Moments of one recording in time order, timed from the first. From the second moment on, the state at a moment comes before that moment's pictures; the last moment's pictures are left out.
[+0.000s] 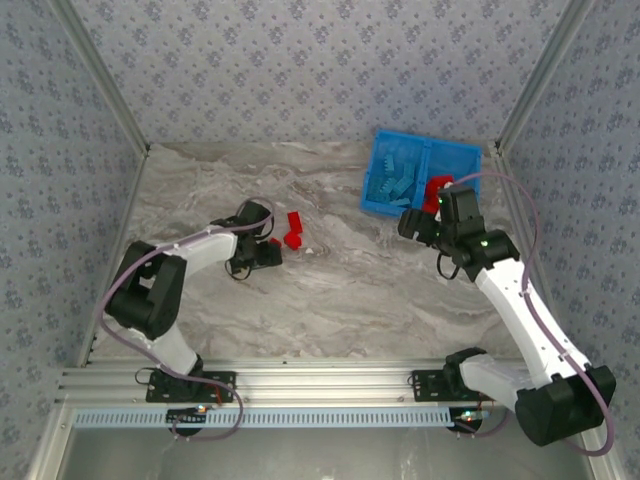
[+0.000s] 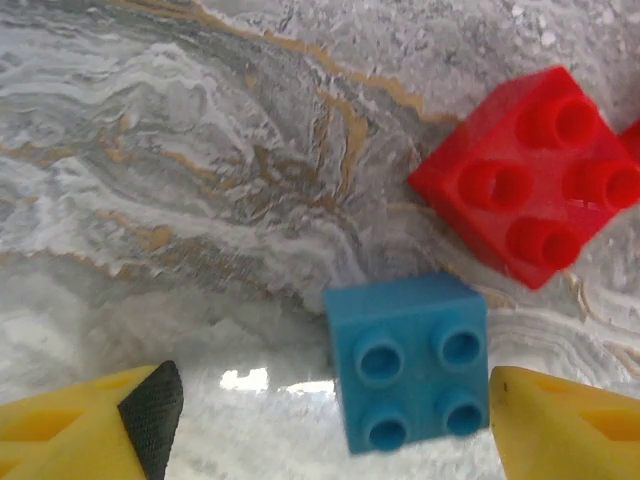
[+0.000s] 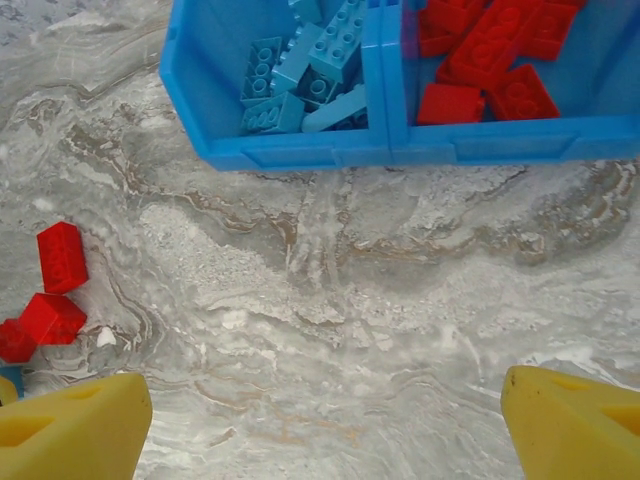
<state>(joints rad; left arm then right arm) -0.45 1.70 0.98 -0.54 -0.04 -0.61 0.29 1.06 1.03 -0.76 0.08 0.49</state>
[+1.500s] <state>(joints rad) -0.78 2.55 2.61 -0.64 -0.08 -0.30 0.36 0.81 1.01 -0.93 0.14 0.63</state>
